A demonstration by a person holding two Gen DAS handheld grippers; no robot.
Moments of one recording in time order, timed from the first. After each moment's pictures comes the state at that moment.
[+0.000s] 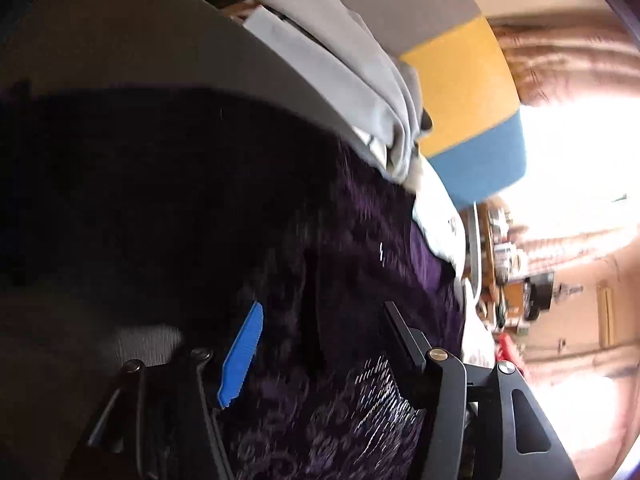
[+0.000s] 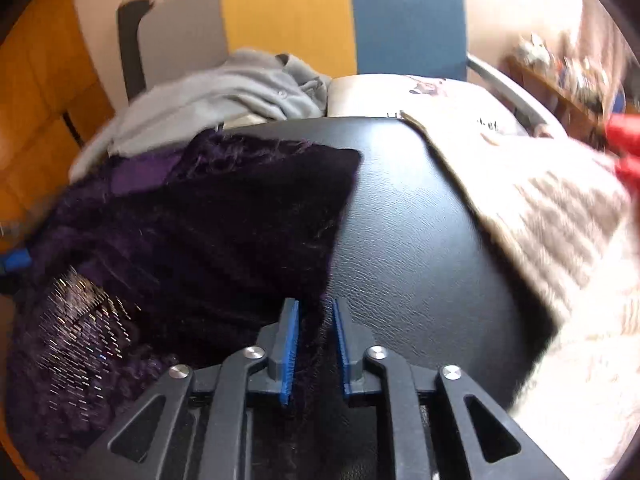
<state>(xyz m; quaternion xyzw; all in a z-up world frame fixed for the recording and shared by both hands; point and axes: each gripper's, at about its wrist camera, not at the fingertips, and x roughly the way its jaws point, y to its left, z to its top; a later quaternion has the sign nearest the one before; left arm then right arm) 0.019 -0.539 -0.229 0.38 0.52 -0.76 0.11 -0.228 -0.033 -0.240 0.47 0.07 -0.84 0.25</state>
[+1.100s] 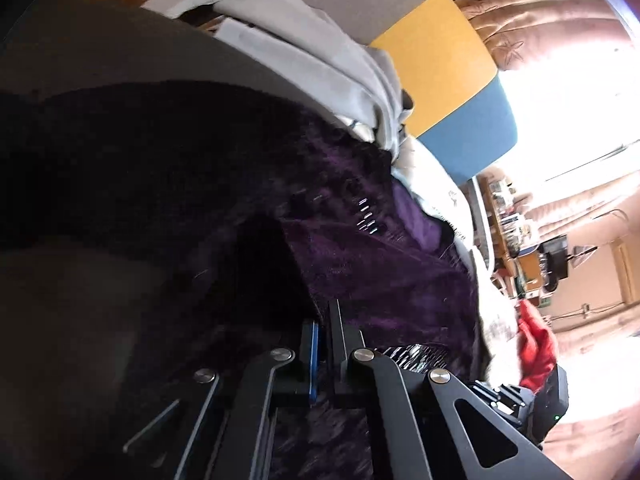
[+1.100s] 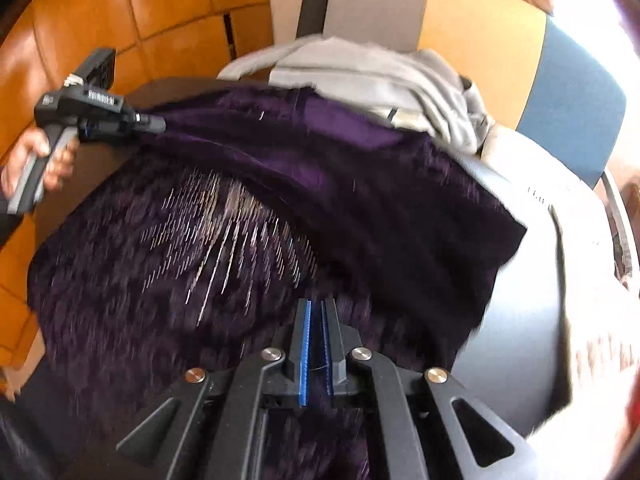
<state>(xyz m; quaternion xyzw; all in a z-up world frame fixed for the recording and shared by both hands) 0.023 -0.499 -0.222 0.39 0.46 -0.79 0.12 -0.125 -0.098 -0.197 0.42 0.26 -0.73 0.47</state>
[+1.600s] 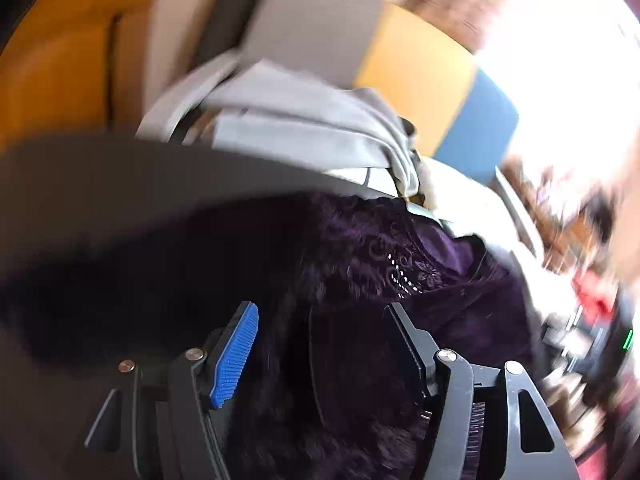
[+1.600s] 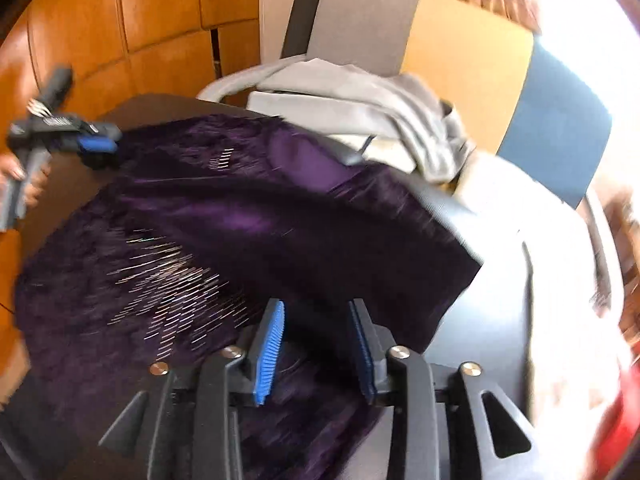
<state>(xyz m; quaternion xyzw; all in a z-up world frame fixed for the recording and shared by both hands) 0.022 -0.503 -0.171 0.38 0.25 -0.87 0.17 -0.181 -0.129 -0.173 0.36 0.29 -0.76 0.45</state>
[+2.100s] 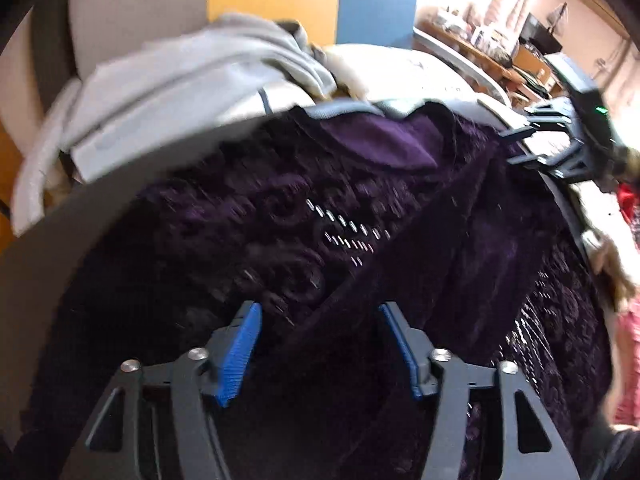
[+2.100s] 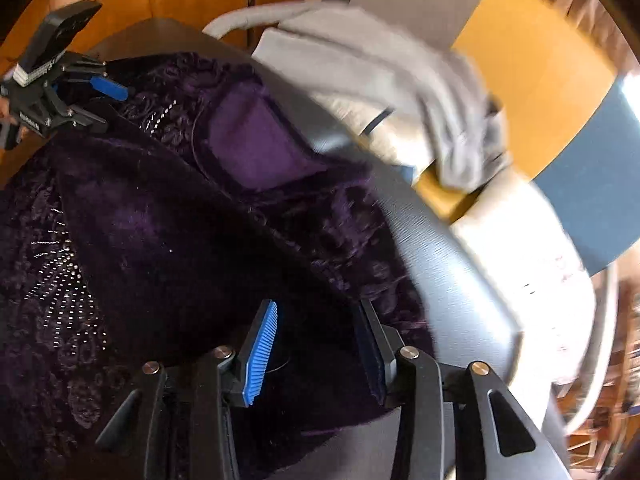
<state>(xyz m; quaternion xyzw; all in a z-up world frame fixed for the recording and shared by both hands) -0.083 -0.472 -0.226 0.52 0.09 -0.85 0.01 -0.290 -0.188 -0.212 0.42 0.40 -0.66 0.49</state>
